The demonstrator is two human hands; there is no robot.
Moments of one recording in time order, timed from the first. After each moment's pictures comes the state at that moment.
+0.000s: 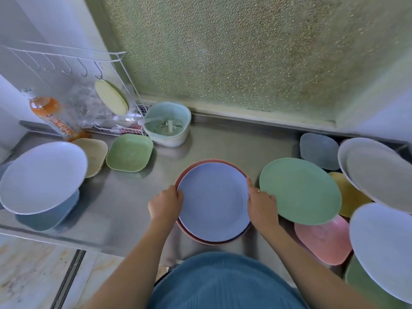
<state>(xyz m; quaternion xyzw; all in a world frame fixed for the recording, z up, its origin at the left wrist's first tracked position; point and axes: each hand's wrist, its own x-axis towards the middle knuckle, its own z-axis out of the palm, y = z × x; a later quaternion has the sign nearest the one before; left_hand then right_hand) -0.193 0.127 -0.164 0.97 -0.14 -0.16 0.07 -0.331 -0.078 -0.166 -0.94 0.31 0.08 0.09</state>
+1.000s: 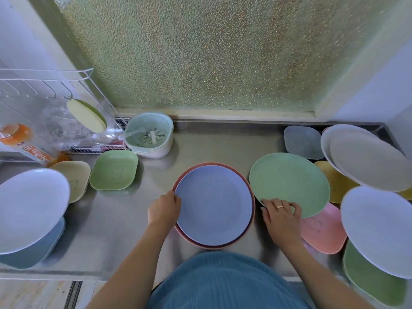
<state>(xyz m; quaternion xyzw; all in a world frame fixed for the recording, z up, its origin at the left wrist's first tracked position) -0.180 0.108 -0.160 0.95 -0.19 -0.22 0.10 -0.404 -0.104 -0.190 -0.94 0.33 -0.06 -0.02</state>
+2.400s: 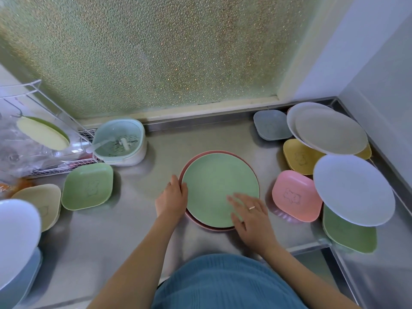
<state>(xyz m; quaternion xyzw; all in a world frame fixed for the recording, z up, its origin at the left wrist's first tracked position) -0.194 0.057 -0.160 0.93 -0.28 -0.17 0.16 -0.409 -0.034 -0.169 -0.93 0.30 -0.14 0.16</state>
